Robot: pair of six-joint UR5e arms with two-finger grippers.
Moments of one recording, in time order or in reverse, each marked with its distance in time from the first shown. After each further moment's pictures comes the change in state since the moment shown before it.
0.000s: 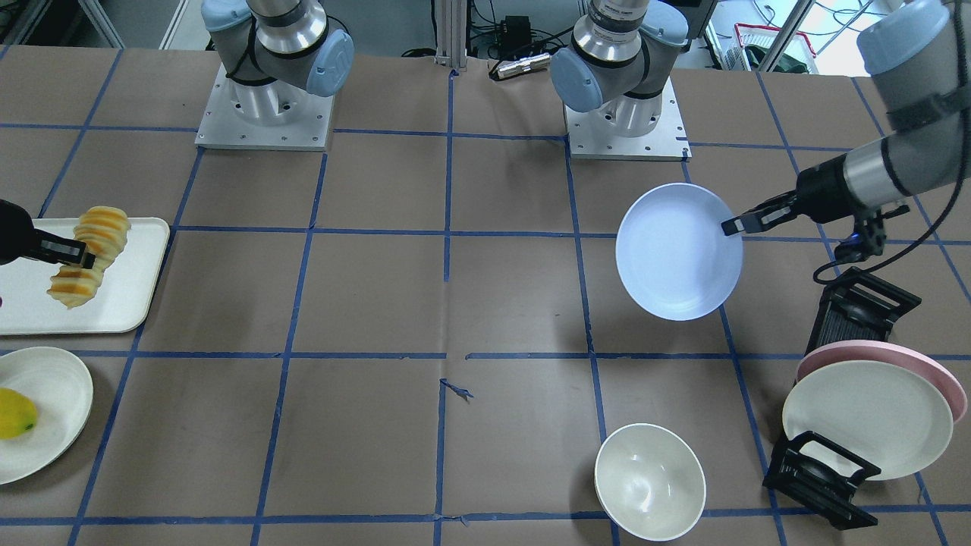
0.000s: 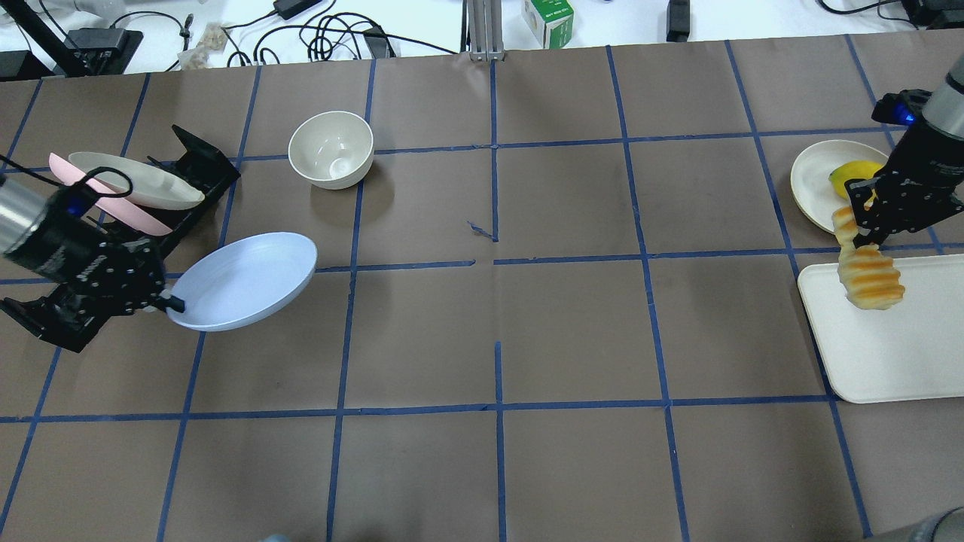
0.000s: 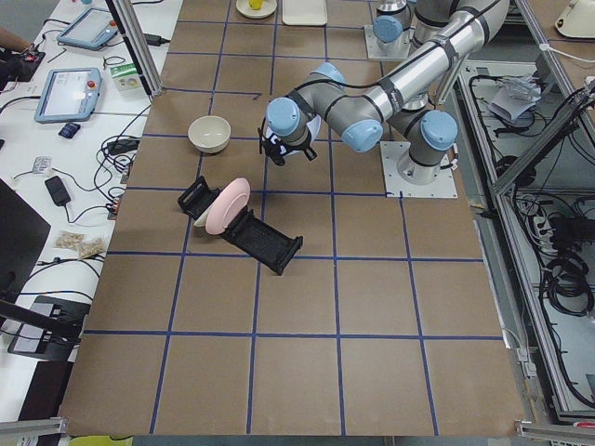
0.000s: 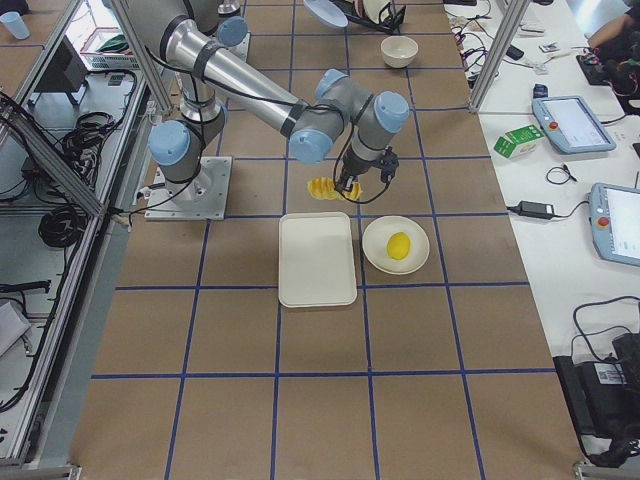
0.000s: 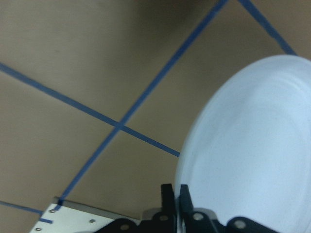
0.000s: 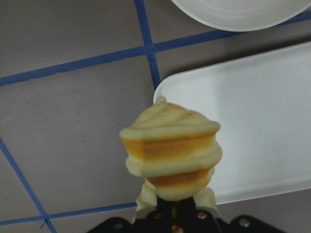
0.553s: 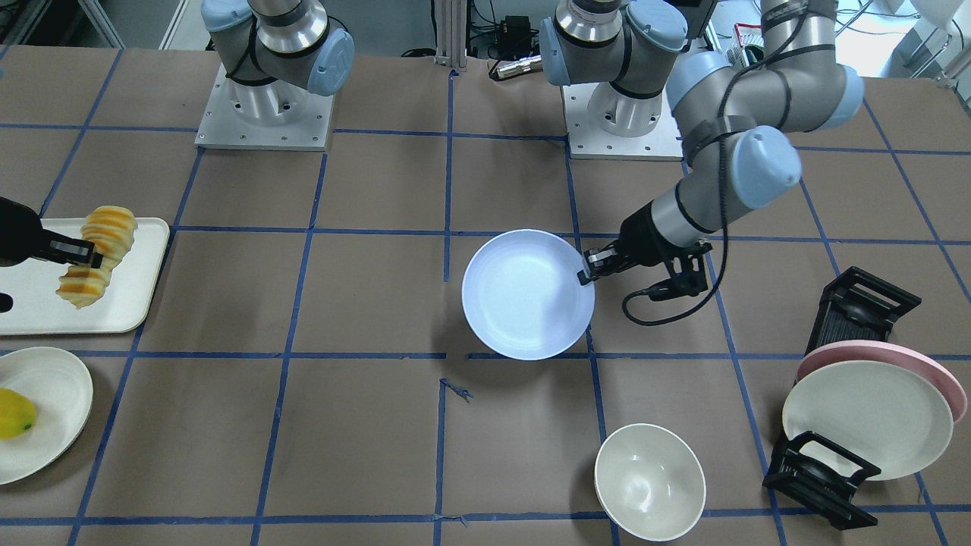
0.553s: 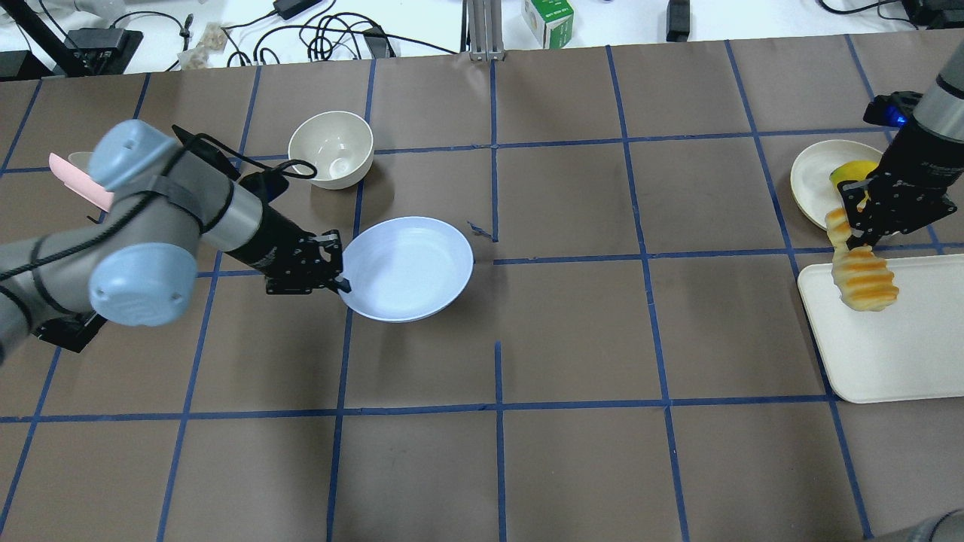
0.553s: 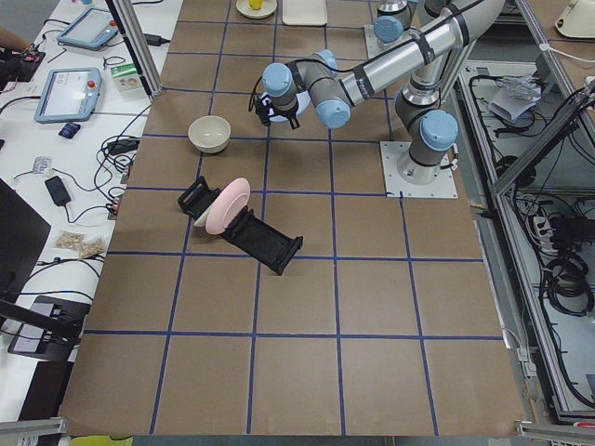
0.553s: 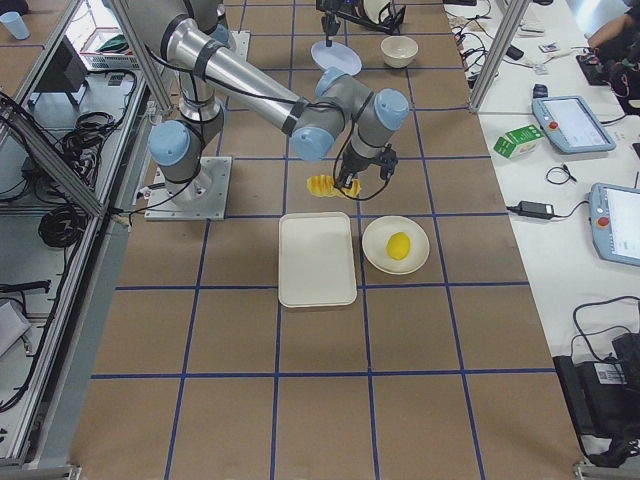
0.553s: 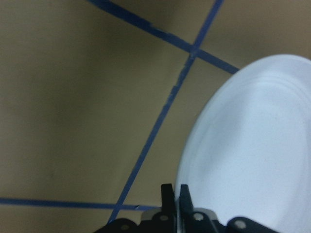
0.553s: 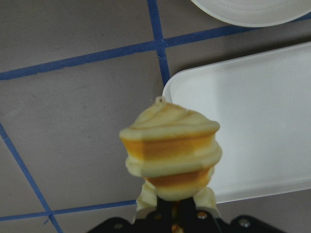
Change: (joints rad) left arm -0.436 -0.055 -0.190 0.601 -0.084 -0.342; right arm 0.009 0.000 0.005 0.006 0.004 0.002
